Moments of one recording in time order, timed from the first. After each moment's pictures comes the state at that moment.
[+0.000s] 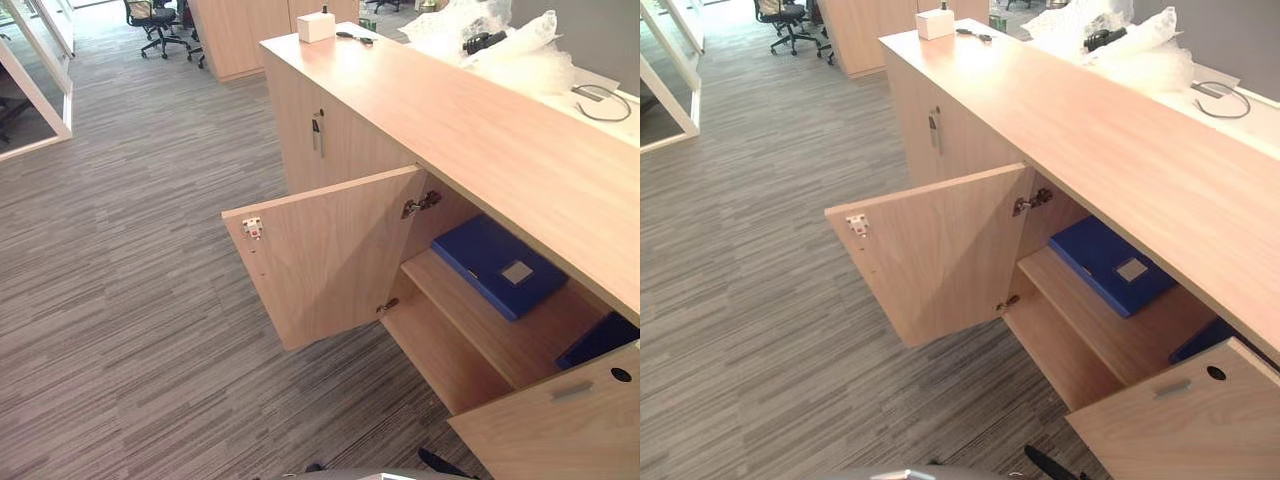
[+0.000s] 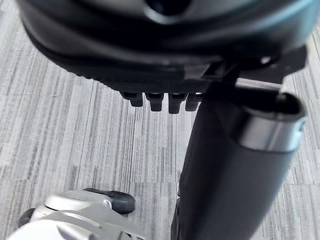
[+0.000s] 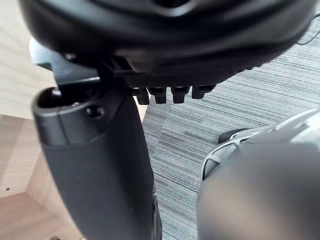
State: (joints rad) left arm 0.21 0.03 0.41 1.08 -0.19 -0.01 0.14; right arm 0.09 -0.01 -0.57 1.11 0.08 0.04 -0.12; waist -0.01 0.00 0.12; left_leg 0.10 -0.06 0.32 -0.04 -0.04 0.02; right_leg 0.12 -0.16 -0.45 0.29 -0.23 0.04
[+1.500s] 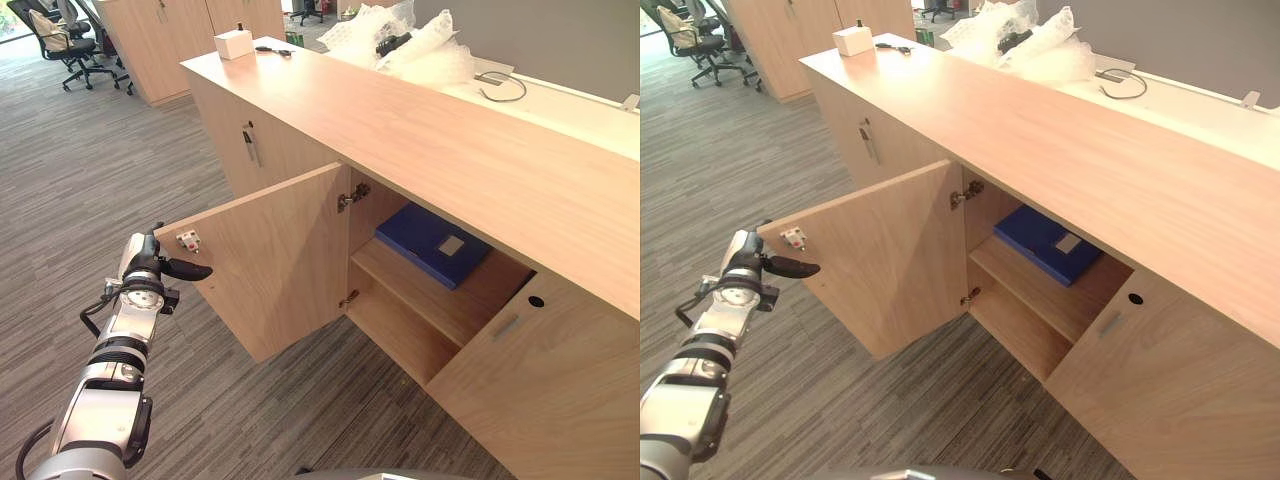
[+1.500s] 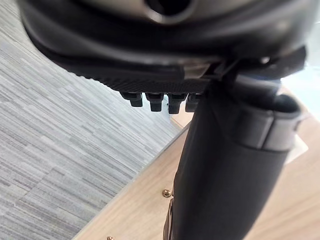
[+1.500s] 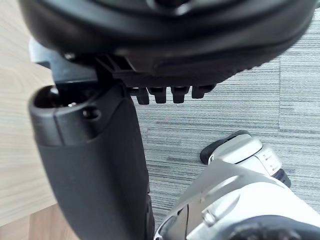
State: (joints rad) left arm -0.56 0.61 -0.03 0.95 0.07 0.03 0.10; right arm 0.21 -0.03 -0.57 1.10 0.16 0.02 -0.04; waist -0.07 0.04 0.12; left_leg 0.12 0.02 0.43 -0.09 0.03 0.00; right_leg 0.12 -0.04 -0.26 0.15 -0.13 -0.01
